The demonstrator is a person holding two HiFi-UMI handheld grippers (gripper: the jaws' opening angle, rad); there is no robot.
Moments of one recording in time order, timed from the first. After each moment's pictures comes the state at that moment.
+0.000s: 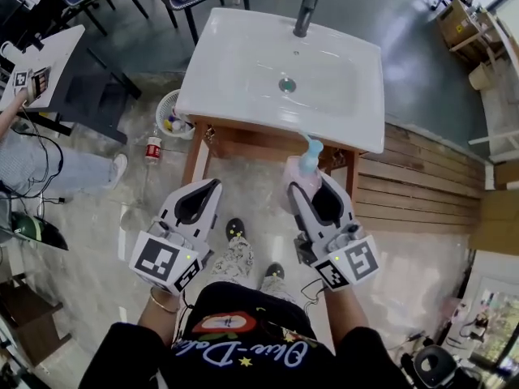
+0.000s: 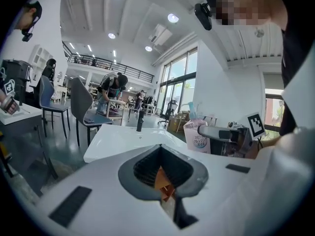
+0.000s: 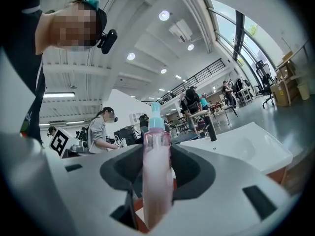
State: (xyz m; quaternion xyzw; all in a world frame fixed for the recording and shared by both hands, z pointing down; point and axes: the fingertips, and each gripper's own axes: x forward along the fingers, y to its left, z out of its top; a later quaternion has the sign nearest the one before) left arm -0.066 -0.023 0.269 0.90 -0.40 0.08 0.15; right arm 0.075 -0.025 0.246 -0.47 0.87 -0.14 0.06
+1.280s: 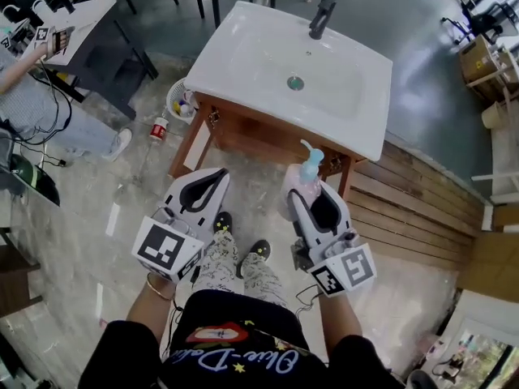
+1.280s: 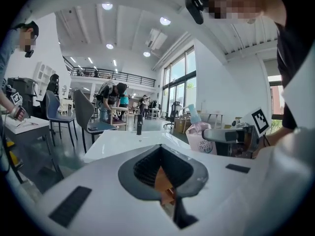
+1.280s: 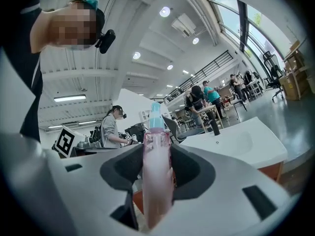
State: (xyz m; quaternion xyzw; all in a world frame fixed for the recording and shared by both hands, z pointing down) left arm -0.022 0.013 0.269 0.89 -0.44 0.08 0.10; right arm 0.110 0.016 0.261 -0.41 0.90 -0.15 0.06
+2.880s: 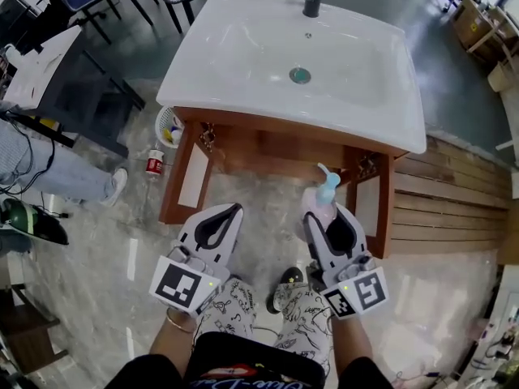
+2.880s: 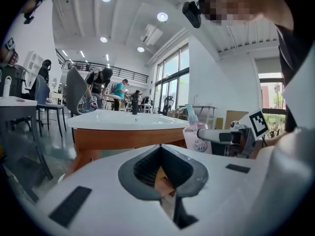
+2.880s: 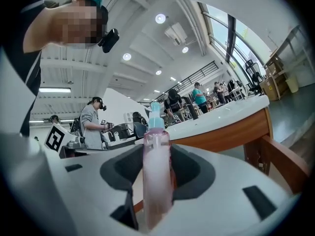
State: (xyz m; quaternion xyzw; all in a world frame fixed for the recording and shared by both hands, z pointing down) left arm -0.023 -0.007 0.426 0.91 -0.39 0.09 0.10; right arm 0.113 0.001 0.419 -0.50 0.85 -0.14 0.08
